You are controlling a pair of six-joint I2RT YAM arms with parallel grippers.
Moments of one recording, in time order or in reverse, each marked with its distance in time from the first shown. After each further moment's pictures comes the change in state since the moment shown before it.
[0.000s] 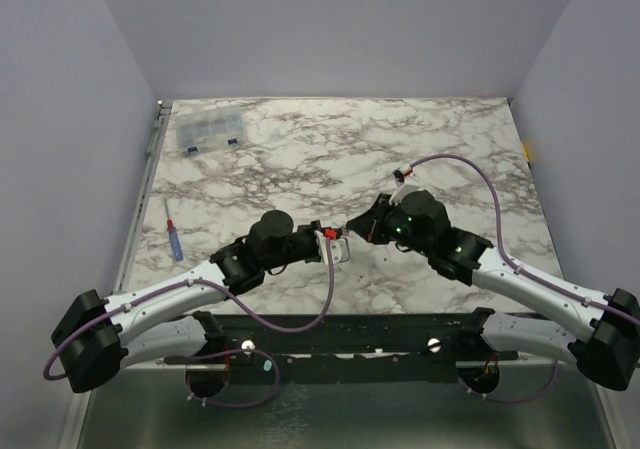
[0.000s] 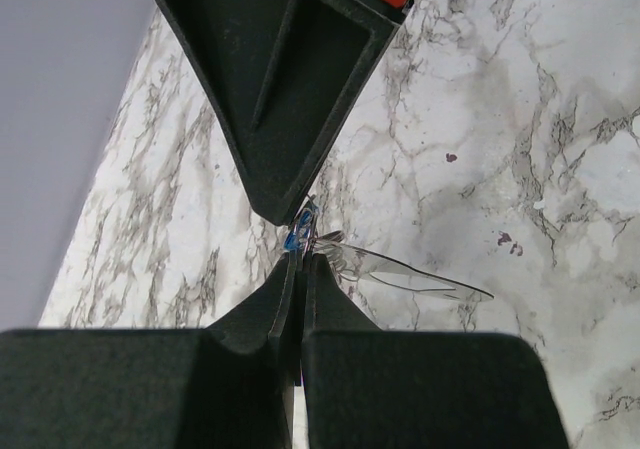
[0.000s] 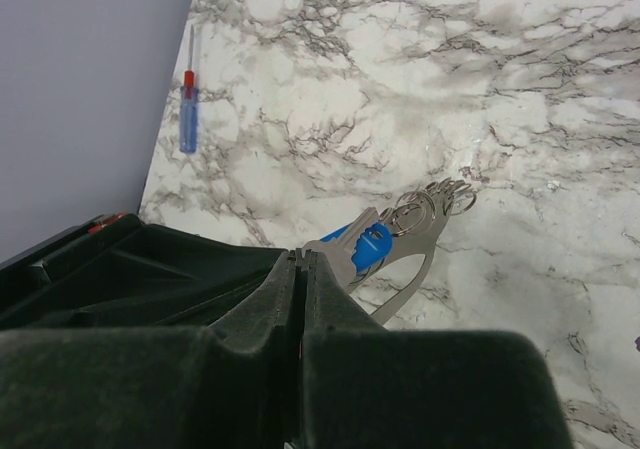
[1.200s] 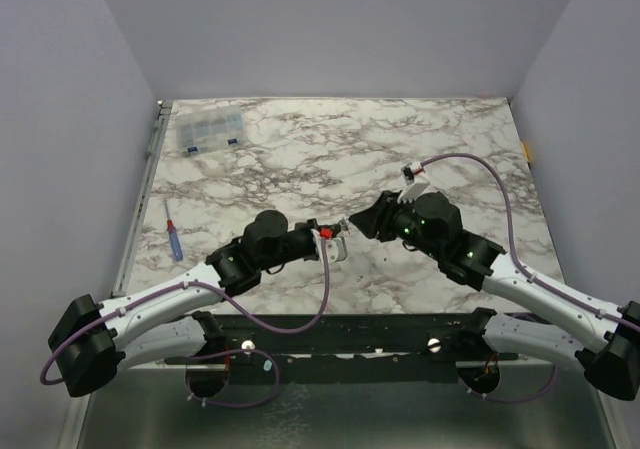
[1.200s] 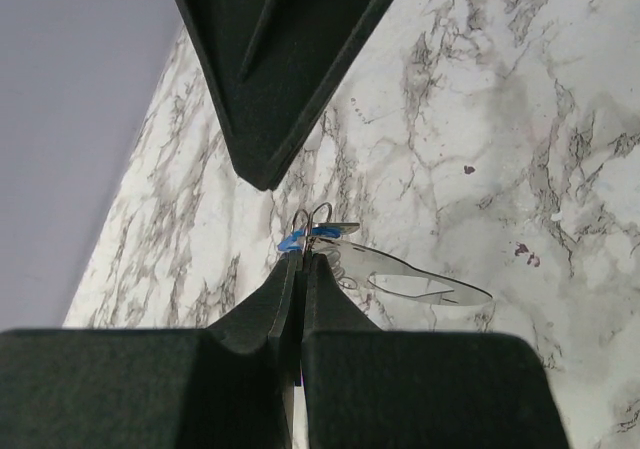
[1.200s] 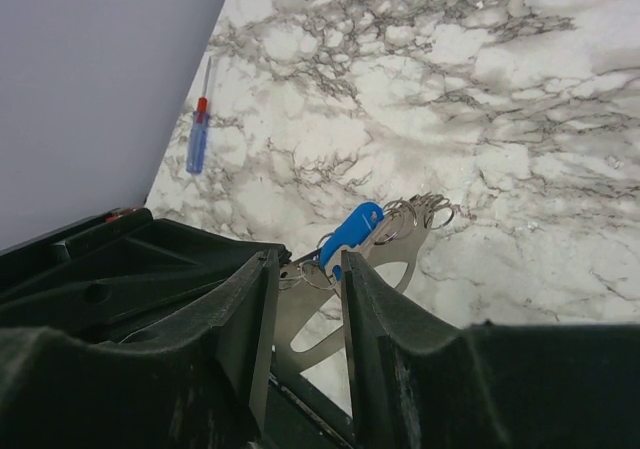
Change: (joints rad) left arm 0.002 -0.029 -0.005 0.021 0.000 0.003; right arm 0.000 -0.067 -0.005 0.018 0.026 -0.071
